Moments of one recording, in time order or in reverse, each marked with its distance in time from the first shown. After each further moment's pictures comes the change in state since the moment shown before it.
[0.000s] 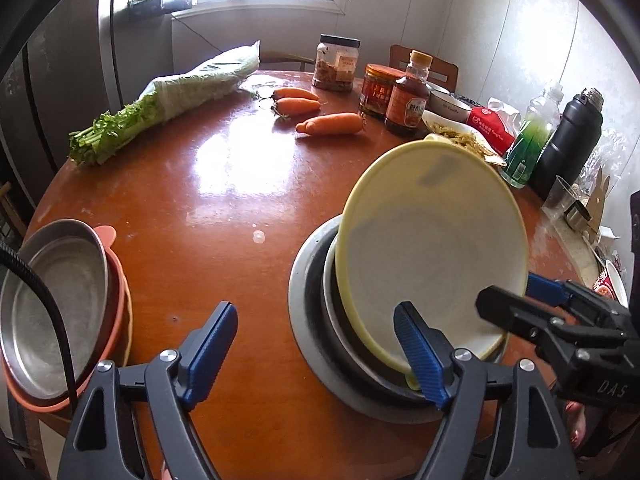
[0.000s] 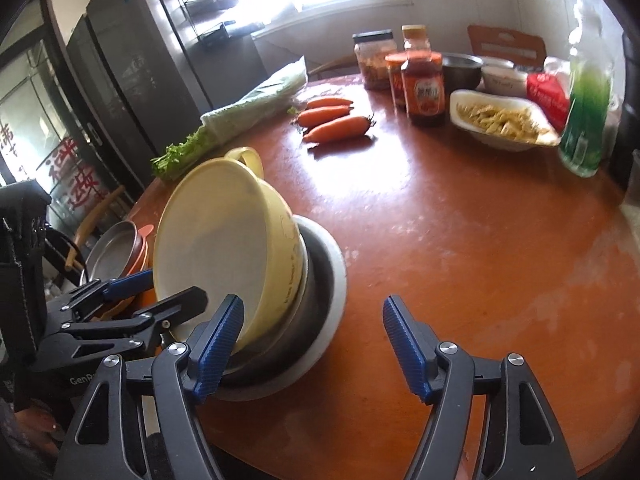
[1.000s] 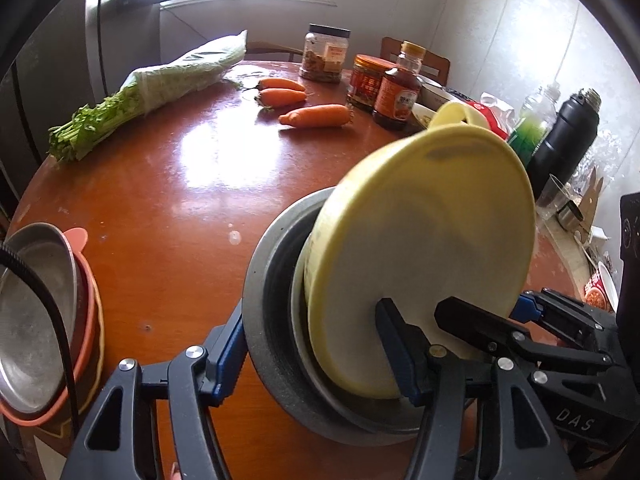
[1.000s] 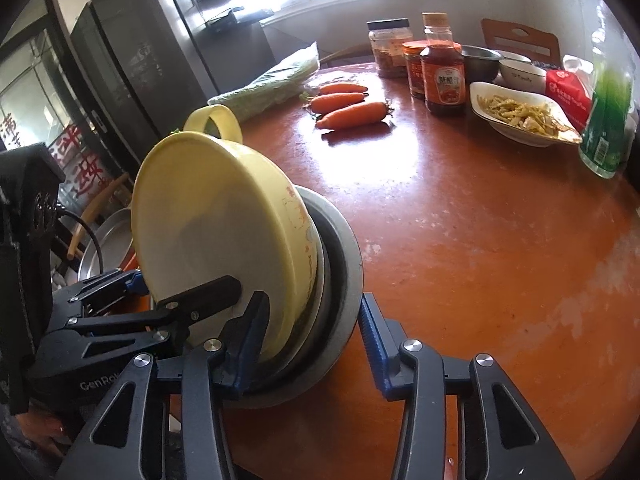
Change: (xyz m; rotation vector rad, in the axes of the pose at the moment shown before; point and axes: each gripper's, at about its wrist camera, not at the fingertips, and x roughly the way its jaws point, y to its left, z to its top) left arm 0.011 0.001 0.009 -0.007 0.029 -0.057; right arm 0.014 0.015 0.002 -0.043 0.032 0.004
